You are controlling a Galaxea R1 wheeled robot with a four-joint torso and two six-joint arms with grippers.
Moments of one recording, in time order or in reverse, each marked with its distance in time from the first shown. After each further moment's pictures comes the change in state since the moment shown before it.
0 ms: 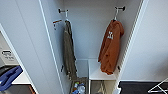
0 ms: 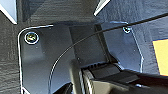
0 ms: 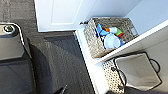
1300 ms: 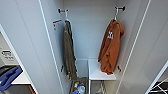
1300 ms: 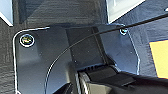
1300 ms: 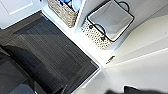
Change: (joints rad) left arm 0.000 0.011 0.000 0.000 -0.017 0.005; right arm -0.024 -0.055 -0.138 0.039 -0.024 0.421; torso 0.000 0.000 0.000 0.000
